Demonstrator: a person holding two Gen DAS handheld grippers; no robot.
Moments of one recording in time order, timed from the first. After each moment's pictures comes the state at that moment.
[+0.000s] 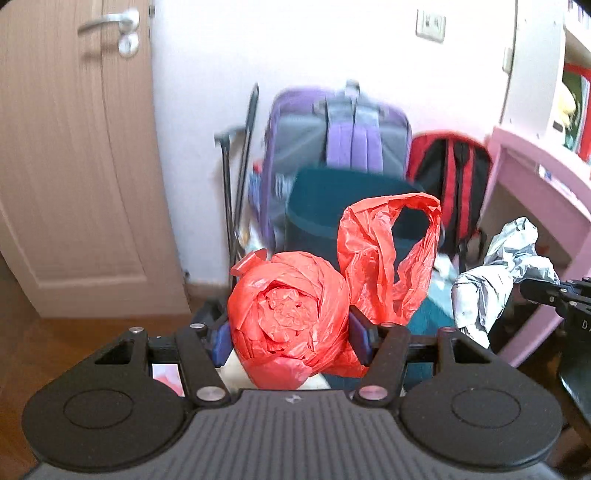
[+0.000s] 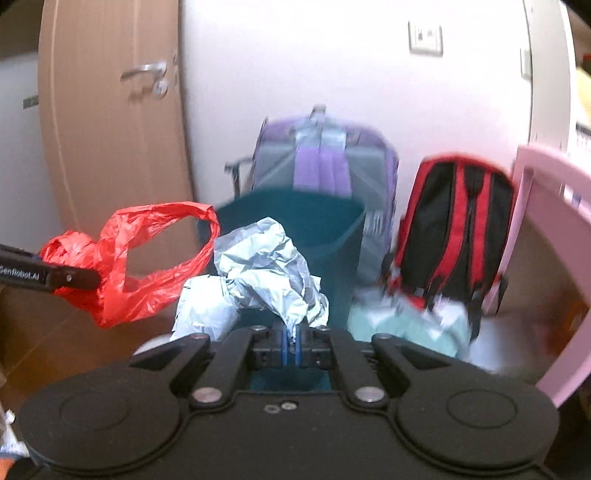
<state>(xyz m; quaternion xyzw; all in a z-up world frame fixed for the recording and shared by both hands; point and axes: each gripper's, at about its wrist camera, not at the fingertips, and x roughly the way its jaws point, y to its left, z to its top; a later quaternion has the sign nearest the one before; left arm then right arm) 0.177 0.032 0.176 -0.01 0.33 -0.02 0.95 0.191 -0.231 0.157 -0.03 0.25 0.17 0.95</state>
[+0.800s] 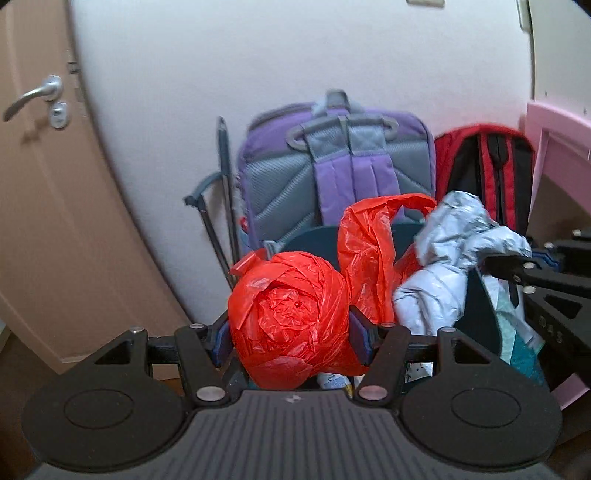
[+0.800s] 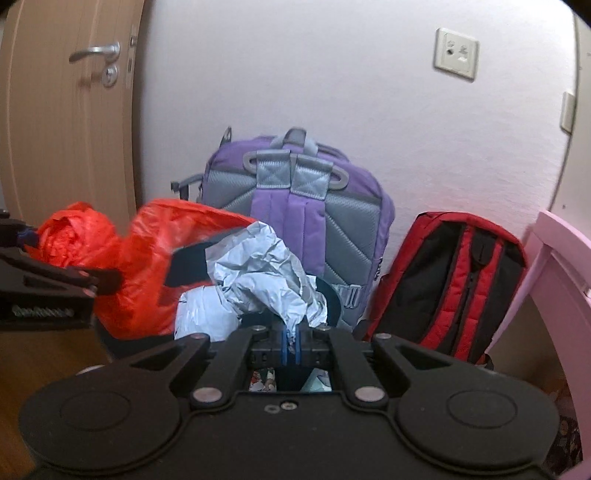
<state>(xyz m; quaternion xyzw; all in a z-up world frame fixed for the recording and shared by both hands) 0.352 -0.040 0.181 0.10 0.33 0.01 0.94 0.356 -0.179 0.167 -0.11 0.27 0.13 0.95</state>
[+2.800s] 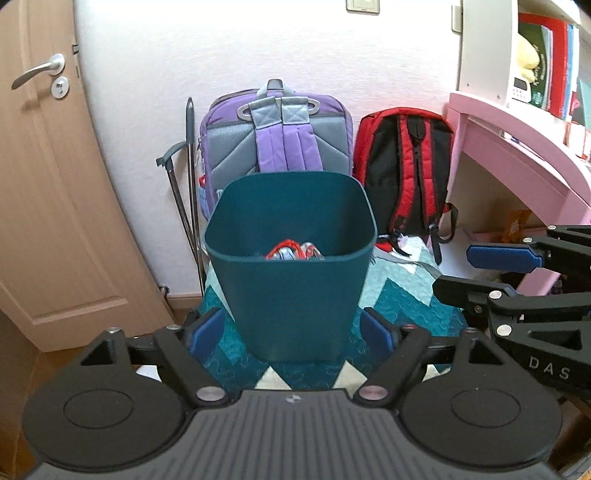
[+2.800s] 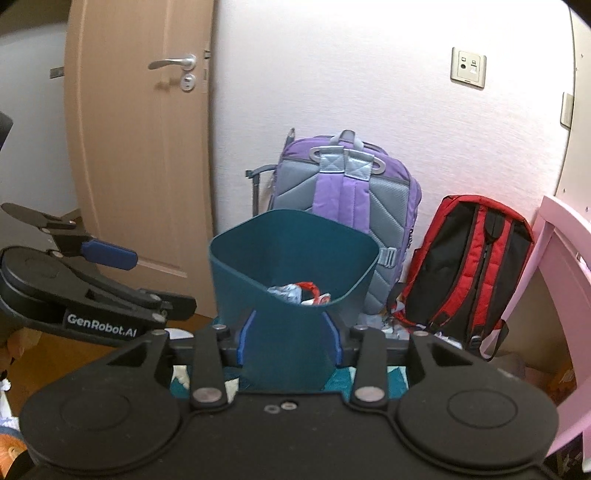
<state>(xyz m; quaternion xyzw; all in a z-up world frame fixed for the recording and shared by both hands) 0.185 -0.062 0.193 0.06 0.36 -0.06 0.93 0.189 -0.213 0.193 -0.09 0.27 0.22 0.93</state>
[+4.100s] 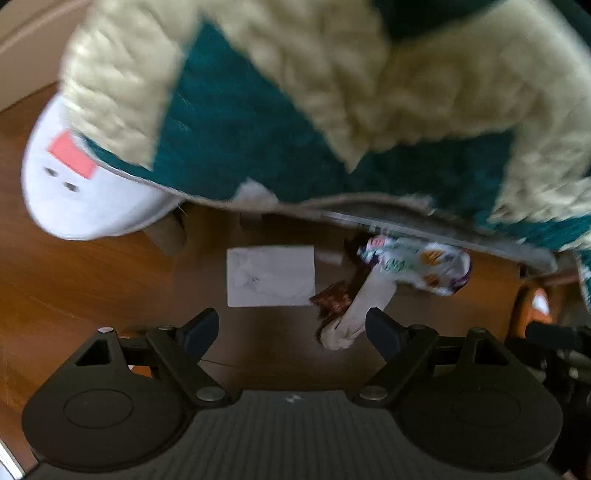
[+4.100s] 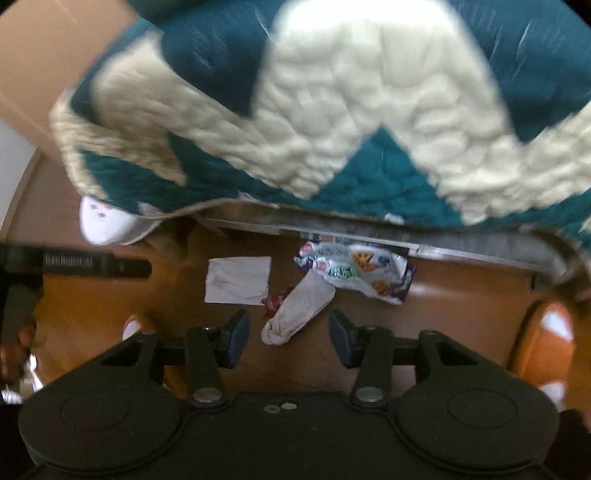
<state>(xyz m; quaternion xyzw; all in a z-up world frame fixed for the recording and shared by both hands) 0.276 0.092 -0.298 -0.06 0.64 0.00 0.76 0.269 -0.163 -0.276 0.08 0.59 0.16 0.79</state>
